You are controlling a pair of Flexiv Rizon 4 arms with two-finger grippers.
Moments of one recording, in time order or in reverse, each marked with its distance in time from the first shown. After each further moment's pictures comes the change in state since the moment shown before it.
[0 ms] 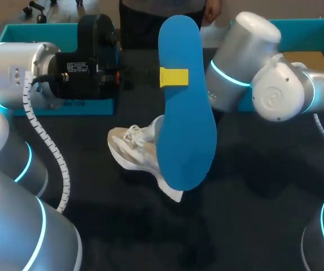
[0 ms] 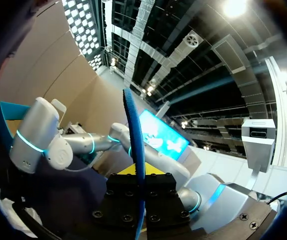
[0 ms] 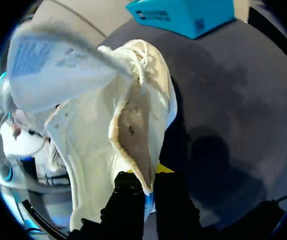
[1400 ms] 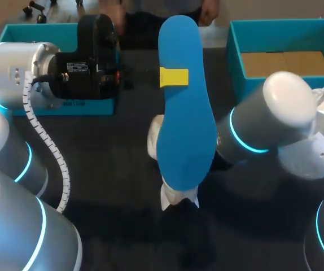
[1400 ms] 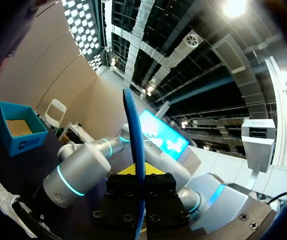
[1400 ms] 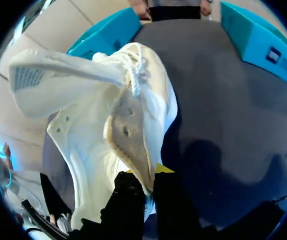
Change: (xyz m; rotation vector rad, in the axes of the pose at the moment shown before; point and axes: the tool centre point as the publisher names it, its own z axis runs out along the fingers) left arm 0.000 0.000 0.000 0.000 0.000 0.000; right arm 0.009 -0.051 0.006 -0.339 -0.269 0.606
